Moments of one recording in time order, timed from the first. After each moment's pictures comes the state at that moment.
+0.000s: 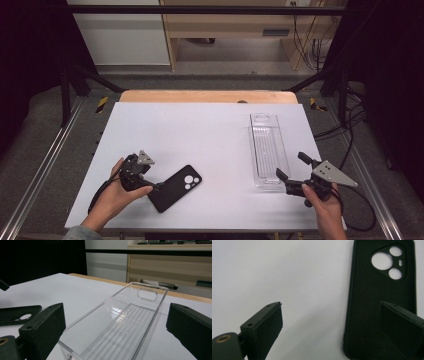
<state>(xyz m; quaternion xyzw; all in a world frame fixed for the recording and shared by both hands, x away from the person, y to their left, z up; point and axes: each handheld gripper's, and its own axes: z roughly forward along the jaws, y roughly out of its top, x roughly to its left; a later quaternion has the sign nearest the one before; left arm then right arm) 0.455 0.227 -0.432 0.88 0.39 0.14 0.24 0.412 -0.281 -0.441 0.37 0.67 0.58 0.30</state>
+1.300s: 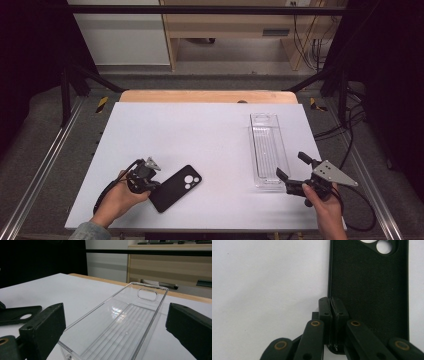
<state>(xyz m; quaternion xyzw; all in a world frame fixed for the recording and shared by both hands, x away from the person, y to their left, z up) 0.455 0.218 -0.450 0.91 0.36 0.07 0.21 0.413 -0.282 -0.441 0.37 0.67 0.58 0.30</state>
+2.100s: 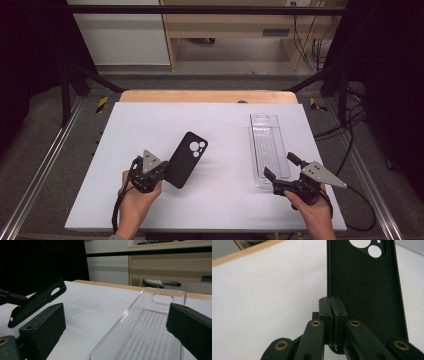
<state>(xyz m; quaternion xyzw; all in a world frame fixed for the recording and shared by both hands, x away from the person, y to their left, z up) 0.433 0.187 -0.428 0.78 0.41 0.27 0.38 0.402 -0.238 -0.424 0.40 0.64 0.59 0.28</state>
